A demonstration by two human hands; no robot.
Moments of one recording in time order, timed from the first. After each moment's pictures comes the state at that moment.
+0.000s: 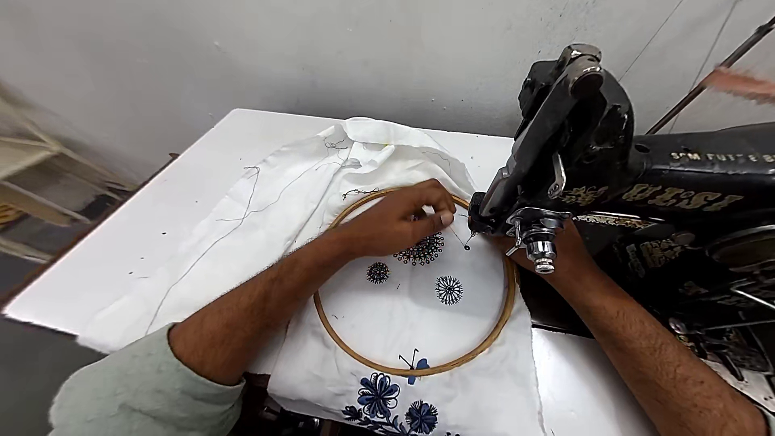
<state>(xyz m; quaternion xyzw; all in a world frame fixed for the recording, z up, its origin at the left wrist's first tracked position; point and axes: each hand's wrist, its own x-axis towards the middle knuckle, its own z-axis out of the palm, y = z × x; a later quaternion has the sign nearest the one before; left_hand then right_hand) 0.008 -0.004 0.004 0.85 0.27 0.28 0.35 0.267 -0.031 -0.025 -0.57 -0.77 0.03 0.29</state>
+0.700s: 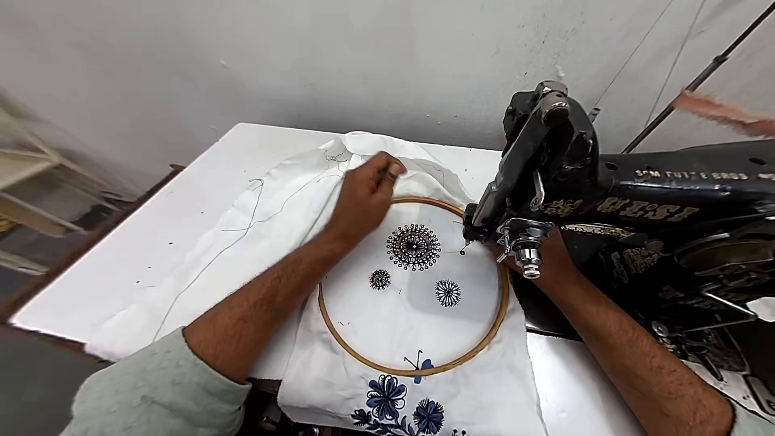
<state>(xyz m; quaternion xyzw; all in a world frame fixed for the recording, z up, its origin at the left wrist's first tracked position) -0.011 0.014 0.000 0.74 0.46 0.46 0.18 0.266 -0.033 -0.024 -0.57 -0.76 0.03 0.29</state>
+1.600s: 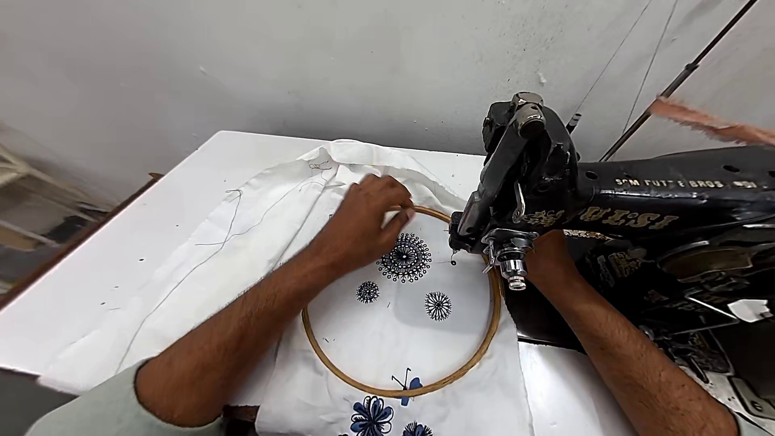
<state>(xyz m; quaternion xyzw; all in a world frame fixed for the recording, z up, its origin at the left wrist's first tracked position) -0.001 -0.001 0.008 0.86 0.41 0.29 0.06 0.255 -0.047 0.011 -0.62 -0.70 0.09 0.36</state>
